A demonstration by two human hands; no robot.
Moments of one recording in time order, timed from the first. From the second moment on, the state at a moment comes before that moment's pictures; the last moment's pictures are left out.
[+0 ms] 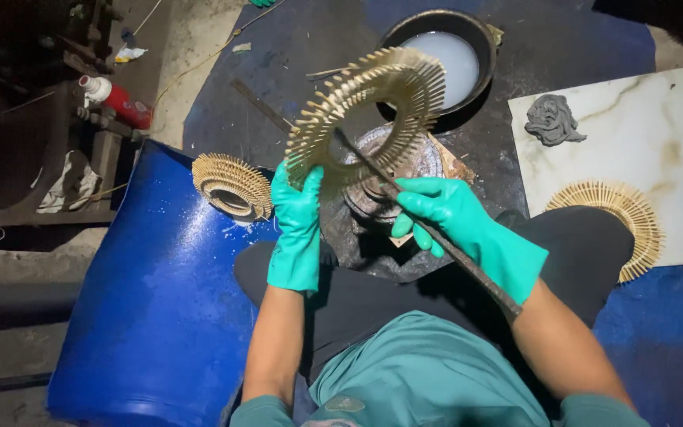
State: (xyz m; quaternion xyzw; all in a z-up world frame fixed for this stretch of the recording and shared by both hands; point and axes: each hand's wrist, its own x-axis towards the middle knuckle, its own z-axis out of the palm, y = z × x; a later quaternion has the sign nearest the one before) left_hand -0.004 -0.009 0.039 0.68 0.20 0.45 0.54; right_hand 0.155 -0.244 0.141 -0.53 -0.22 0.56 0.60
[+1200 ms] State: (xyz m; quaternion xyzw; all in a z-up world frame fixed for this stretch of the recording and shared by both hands) left_hand -0.001 -0.011 0.011 0.54 0.24 0.43 0.68; right_hand 0.154 -0.248 0.125 -0.61 -0.15 0.53 0.58
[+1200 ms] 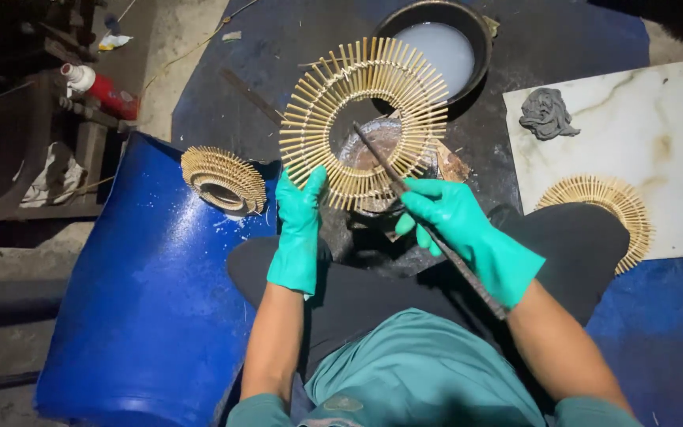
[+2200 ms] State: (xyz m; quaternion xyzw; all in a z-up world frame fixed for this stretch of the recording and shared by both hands) left_hand 0.005 -0.019 -0.078 0.93 0.03 0.26 0.27; right_hand 0.281 -0.208 -0.106 -0.74 -0.04 0.45 0.51
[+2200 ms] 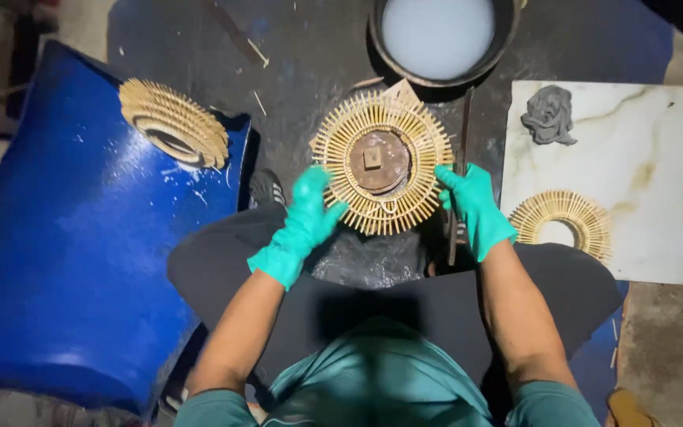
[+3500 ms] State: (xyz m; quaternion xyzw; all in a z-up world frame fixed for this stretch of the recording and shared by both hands) left_hand 0.044 -0.013 -0.117 0.90 0.31 0.18 0.23; right_hand 0.292 -0.162 -0.086 -0.79 -0.07 0.42 0.45
